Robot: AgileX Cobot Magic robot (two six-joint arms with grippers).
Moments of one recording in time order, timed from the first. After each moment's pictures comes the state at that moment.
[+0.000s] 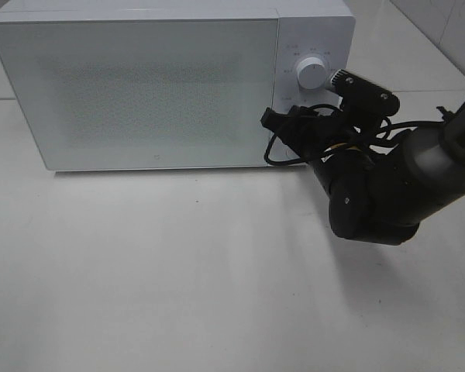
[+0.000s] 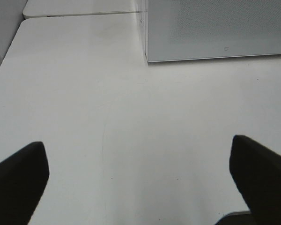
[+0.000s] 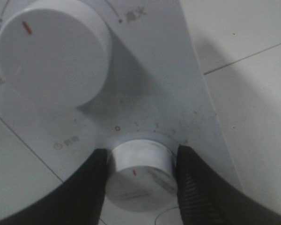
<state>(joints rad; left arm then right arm) 0.00 0.00 -0.50 -0.07 1.05 0.08 0.58 2.06 -0.78 0.59 -1.15 0.25</state>
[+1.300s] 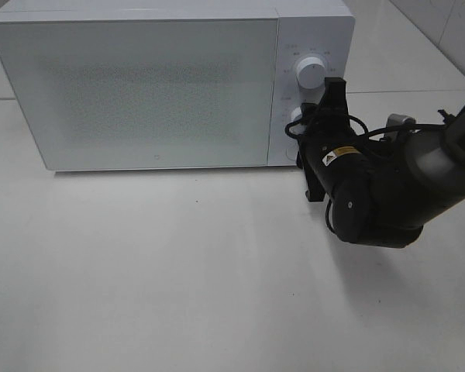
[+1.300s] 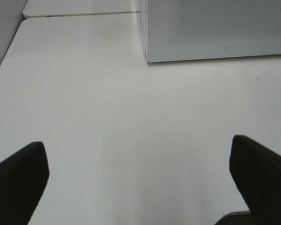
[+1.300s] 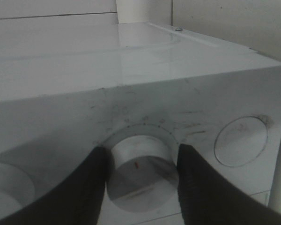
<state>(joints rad) 0.00 0.00 -0.50 -0.07 1.05 0.08 0.57 2.06 -0.77 0.56 -1.16 1.45</state>
